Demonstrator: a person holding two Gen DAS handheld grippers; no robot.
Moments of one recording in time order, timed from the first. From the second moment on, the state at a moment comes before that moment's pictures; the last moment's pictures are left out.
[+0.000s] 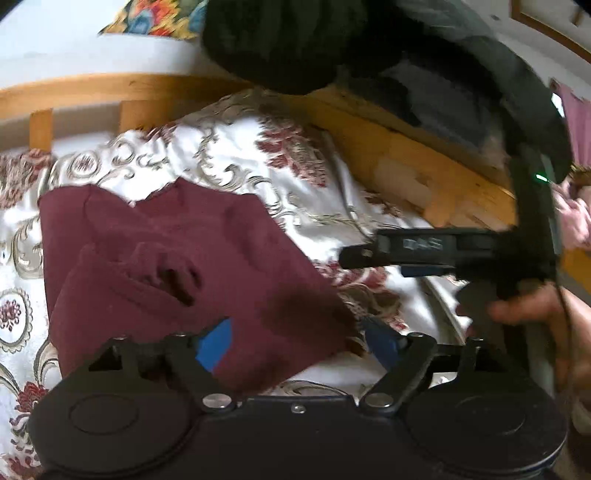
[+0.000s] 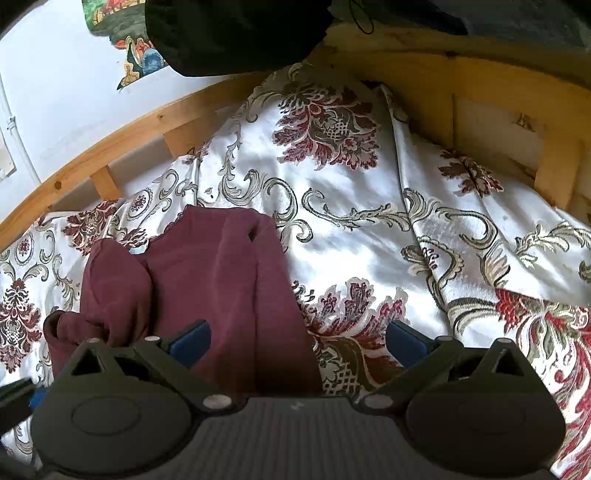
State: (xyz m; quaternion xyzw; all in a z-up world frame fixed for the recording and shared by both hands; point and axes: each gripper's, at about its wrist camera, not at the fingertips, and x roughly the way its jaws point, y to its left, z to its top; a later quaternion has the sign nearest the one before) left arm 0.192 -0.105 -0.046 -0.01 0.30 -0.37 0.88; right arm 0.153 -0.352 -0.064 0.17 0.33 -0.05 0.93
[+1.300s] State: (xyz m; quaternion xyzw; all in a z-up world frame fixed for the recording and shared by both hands) left arm 0.232 -0.077 -0.077 0.12 0.31 -0.17 0.93; right arm 0.285 -0.274 -0.106 0.28 0.32 0.21 0.88
